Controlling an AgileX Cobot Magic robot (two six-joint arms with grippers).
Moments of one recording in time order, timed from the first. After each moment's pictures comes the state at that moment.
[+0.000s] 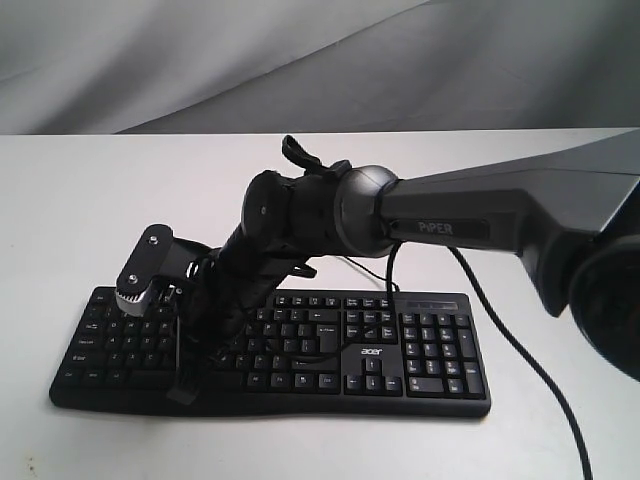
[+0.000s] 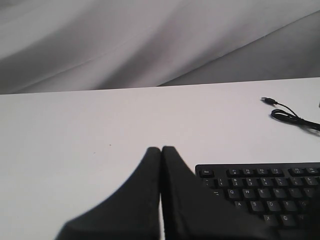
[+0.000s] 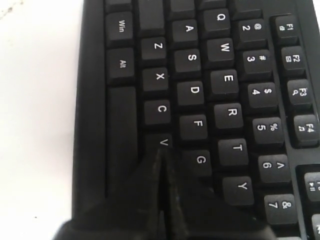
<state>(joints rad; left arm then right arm) 0.10 0.00 0.00 0.12 0.27 -0.07 0.83 2.24 -1.57 0.64 0.65 -1.07</state>
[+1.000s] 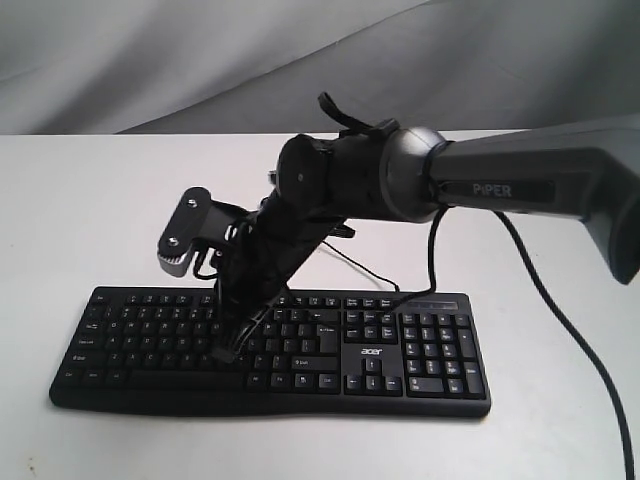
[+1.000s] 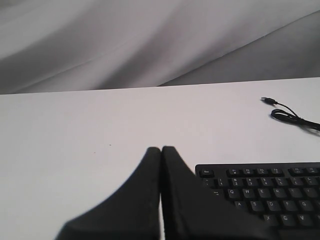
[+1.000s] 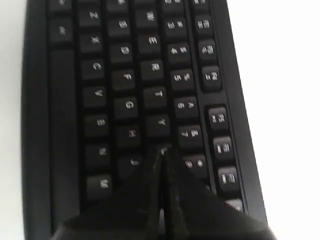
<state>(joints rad) 0.10 0.00 0.00 0.12 0.27 -0.07 0.76 2.16 -1.54 0.47 0.65 -0.96</state>
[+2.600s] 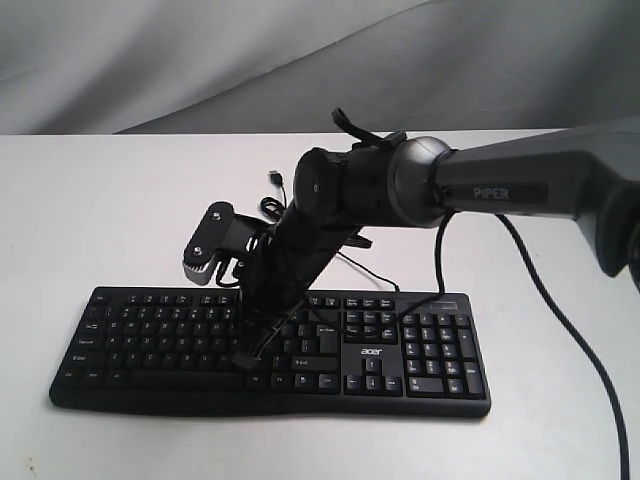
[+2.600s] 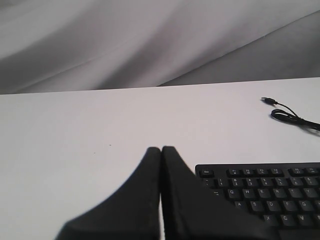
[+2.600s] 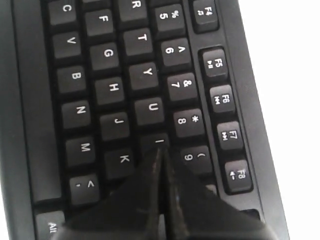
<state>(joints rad) 0.10 0.00 0.00 0.12 0.27 -0.07 0.72 2.19 -1.51 0.46 0.67 -0.94</state>
